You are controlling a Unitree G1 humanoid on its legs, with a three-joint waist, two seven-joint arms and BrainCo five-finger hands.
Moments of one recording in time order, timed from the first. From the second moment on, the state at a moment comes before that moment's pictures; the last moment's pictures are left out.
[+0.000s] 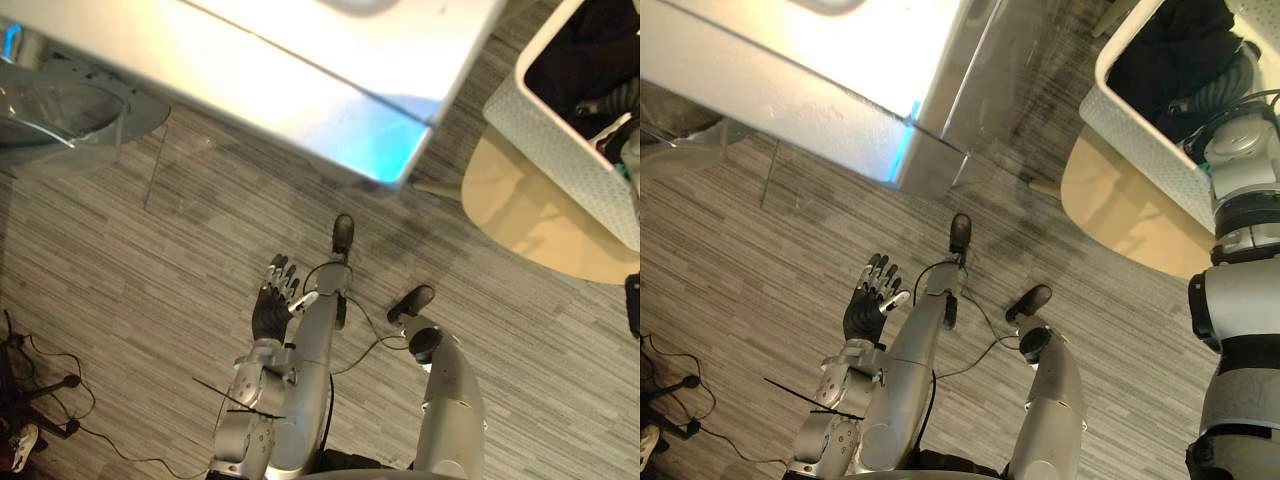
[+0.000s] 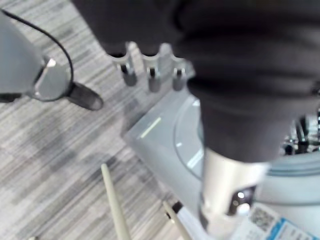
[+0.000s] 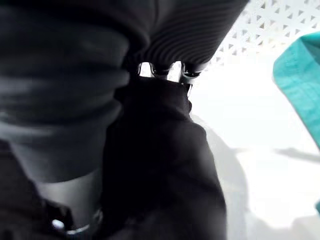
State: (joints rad) left arm 0.17 0.00 -0.19 -0.10 -0.46 -0.13 0.07; right arm -1.28 -0.89 0.40 1.19 -0.06 -0.04 -0.13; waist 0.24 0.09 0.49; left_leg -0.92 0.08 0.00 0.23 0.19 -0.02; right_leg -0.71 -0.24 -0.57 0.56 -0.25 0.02
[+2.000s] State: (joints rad) left arm 0.34 -0.06 -0.01 0.16 -0.44 -0.09 0.08; right arm -0.02 -0.01 -0.21 0.00 0.46 -0.16 -0.17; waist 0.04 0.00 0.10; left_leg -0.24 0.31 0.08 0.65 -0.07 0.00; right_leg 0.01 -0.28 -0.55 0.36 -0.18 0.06
